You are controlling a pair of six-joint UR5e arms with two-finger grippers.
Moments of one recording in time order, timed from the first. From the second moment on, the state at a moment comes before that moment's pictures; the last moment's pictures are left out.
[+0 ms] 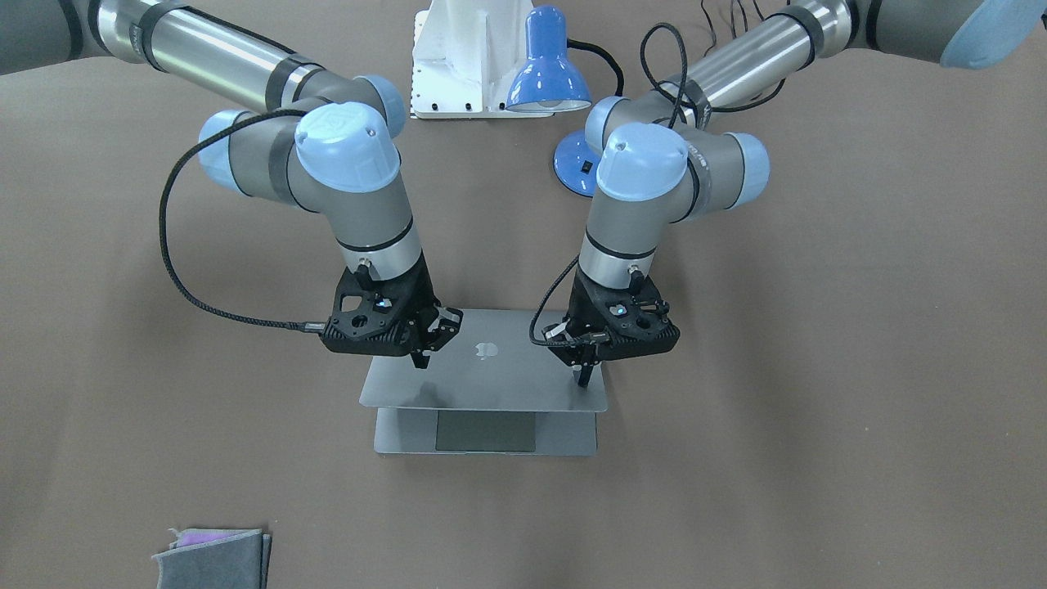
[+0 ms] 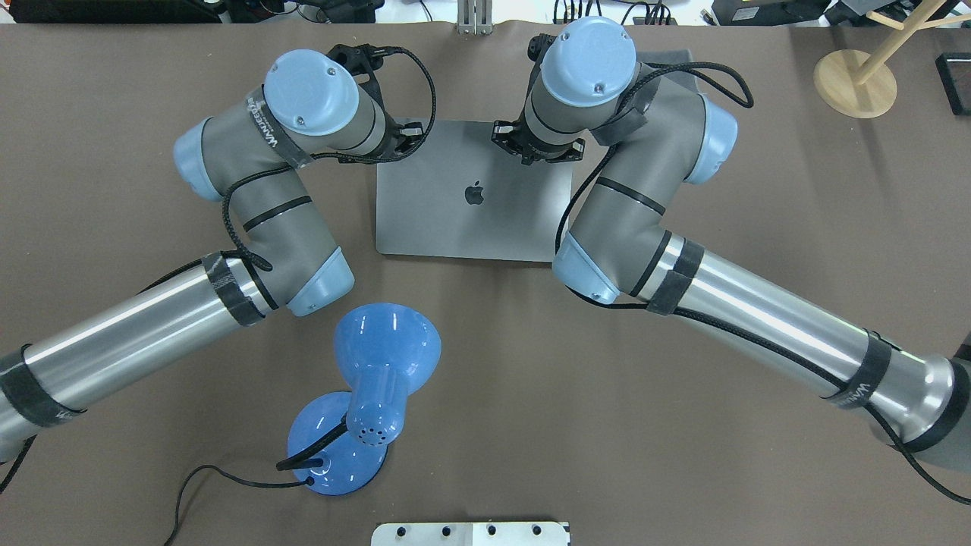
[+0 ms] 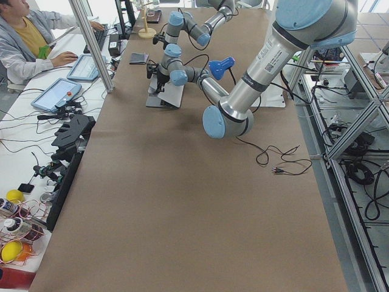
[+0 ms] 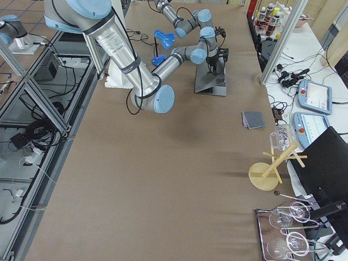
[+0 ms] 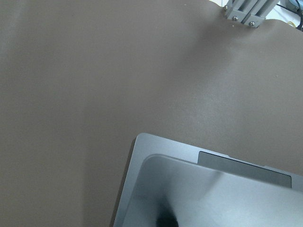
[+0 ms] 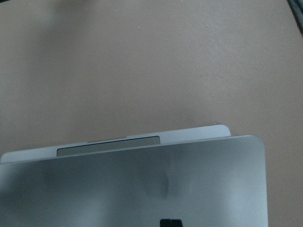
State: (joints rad) left arm -0.71 -2.37 -1.30 -1.99 -1.74 -1.33; right arm 0.71 -0.74 1.35 -1.31 1.83 1.29
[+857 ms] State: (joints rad) left arm -0.77 -2.38 -1.26 -2.04 -1.89 -1.32; right arm 0.80 -0.71 1.28 -1.28 2.02 1.29
